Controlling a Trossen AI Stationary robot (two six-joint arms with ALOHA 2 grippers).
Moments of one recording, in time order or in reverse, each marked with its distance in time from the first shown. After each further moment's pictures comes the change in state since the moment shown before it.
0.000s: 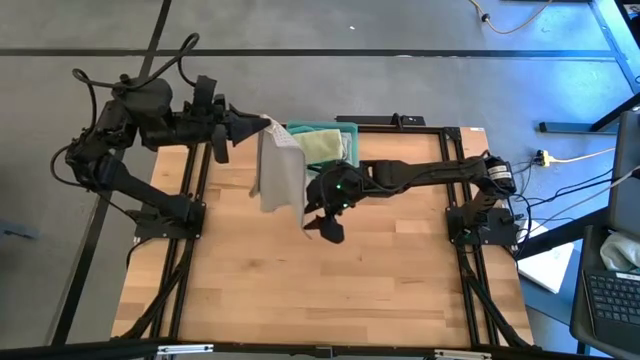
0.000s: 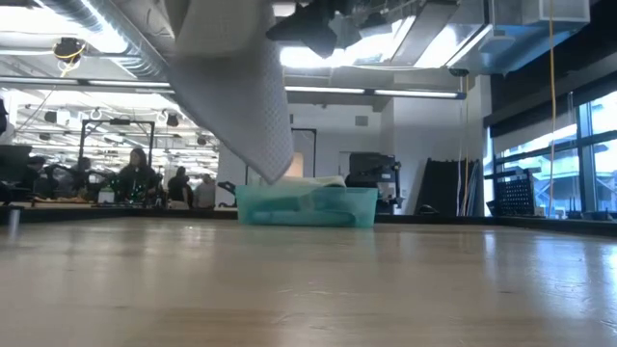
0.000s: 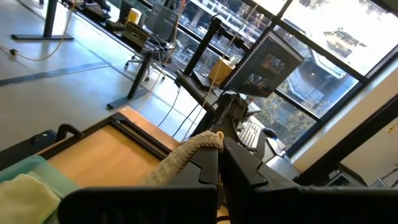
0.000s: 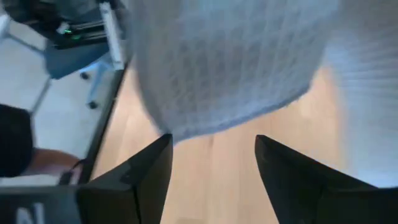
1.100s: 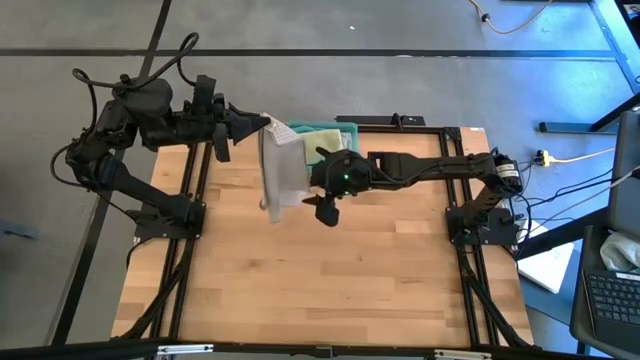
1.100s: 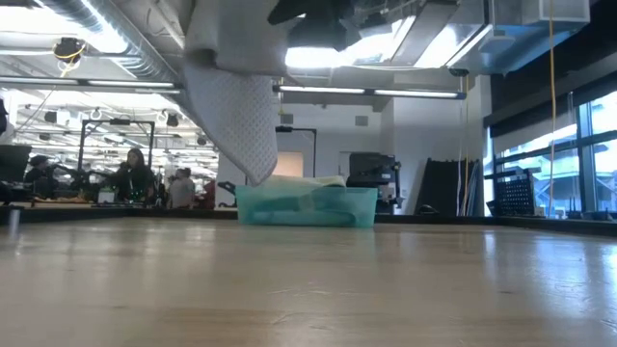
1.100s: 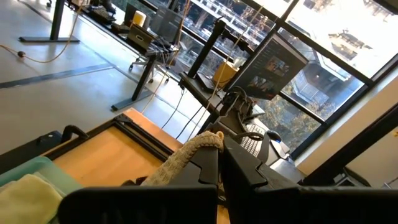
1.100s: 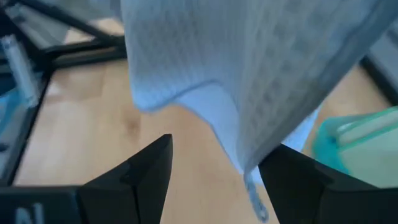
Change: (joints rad) left arm 0.000 0.000 0.000 0.000 -0.021 0.000; right arm -0.029 -0.053 0.000 0.002 0.285 -0.009
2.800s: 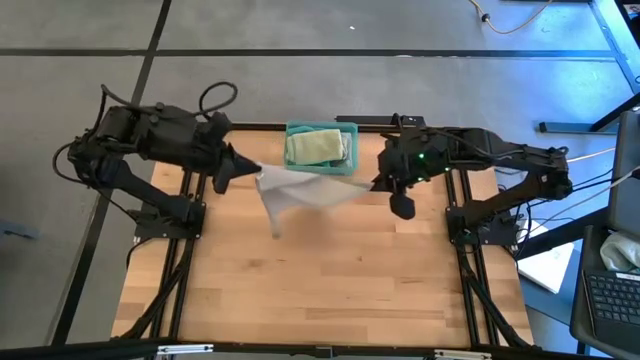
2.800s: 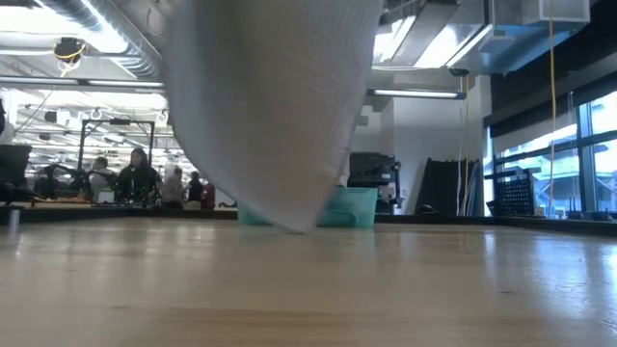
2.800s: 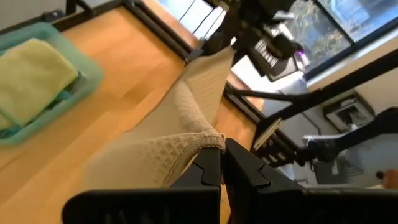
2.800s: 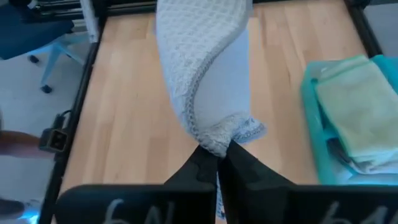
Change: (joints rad) left arm -0.109 0.013 0.000 -0.396 0.112 -0.237; right arm -0.014 -0.402 0.001 -0.521 -0.125 -0.090
